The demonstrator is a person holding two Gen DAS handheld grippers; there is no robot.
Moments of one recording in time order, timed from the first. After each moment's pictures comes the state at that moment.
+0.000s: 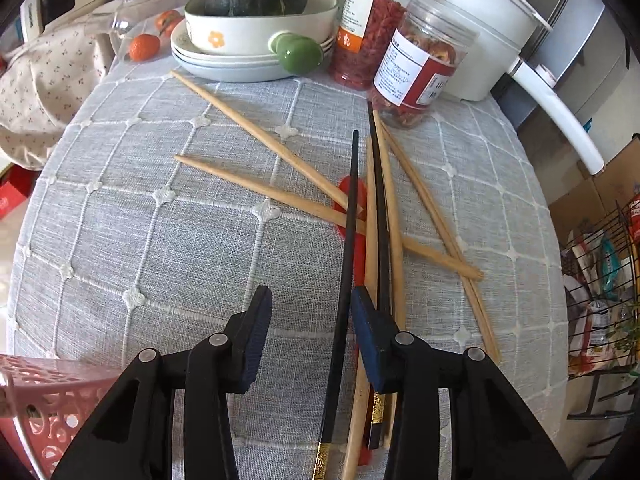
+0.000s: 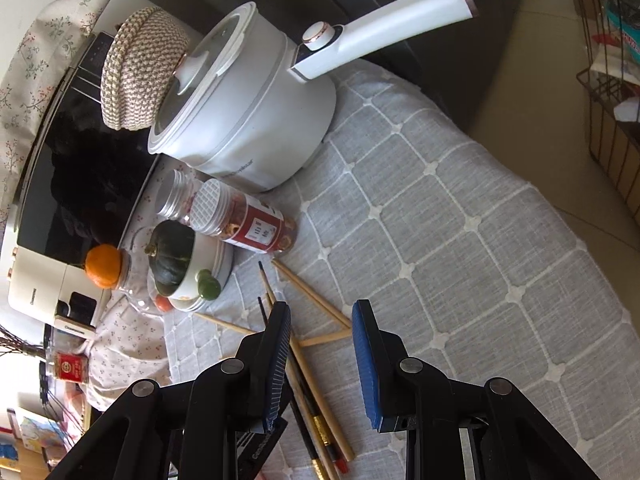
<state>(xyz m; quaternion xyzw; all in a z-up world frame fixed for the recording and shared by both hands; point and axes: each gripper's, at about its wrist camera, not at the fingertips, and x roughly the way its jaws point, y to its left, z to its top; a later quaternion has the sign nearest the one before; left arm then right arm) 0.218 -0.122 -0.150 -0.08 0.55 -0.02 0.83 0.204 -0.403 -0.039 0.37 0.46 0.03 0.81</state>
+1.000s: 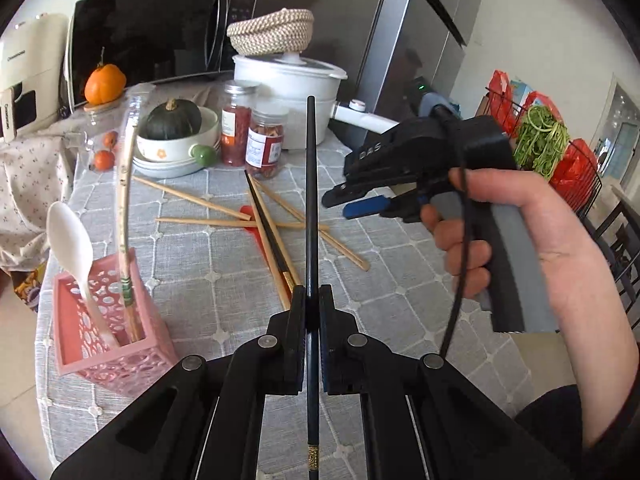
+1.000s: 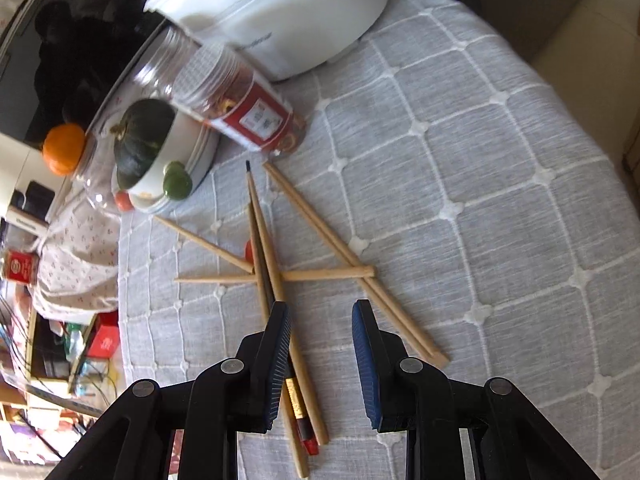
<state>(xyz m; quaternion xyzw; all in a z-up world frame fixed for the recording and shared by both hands) 0.059 -0.094 -0.056 -0.03 0.37 -0.23 0.90 0.241 -0.321 -0.103 0.24 0.56 0.11 0.78</state>
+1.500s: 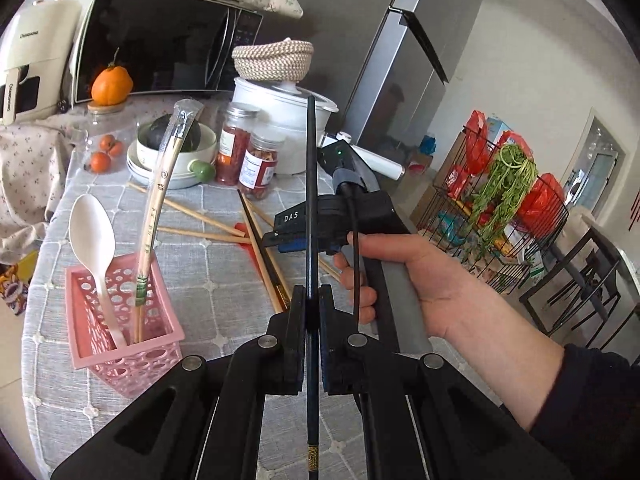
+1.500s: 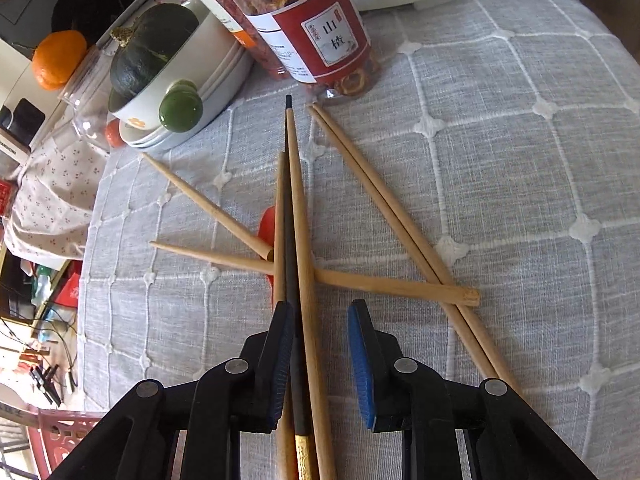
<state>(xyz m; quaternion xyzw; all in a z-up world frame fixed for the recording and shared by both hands) 0.048 -0.058 -0.047 -0.08 0.34 -0.27 0.90 0.269 -0.271 -0.152 0.18 0.55 0.15 0.80</state>
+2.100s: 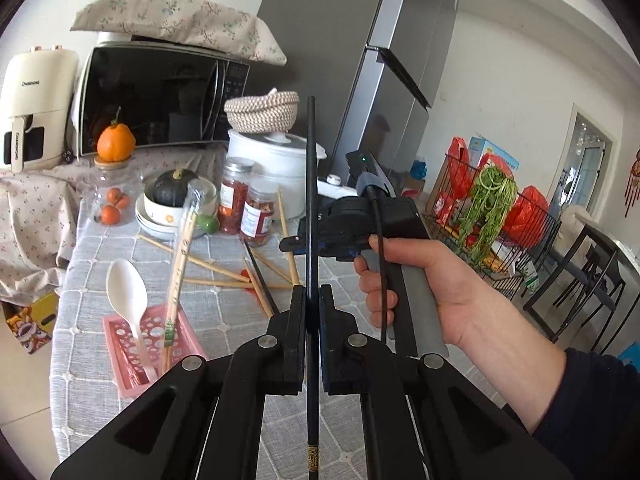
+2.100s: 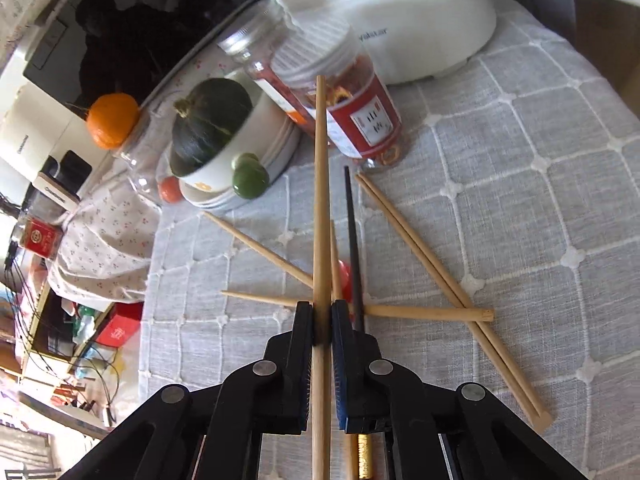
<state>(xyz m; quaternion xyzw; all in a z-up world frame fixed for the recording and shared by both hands) 0.023 -0.033 -0.009 -0.07 0.25 -0.28 0.92 0.248 -0.275 -0.083 0.22 0.48 0.16 0.83</state>
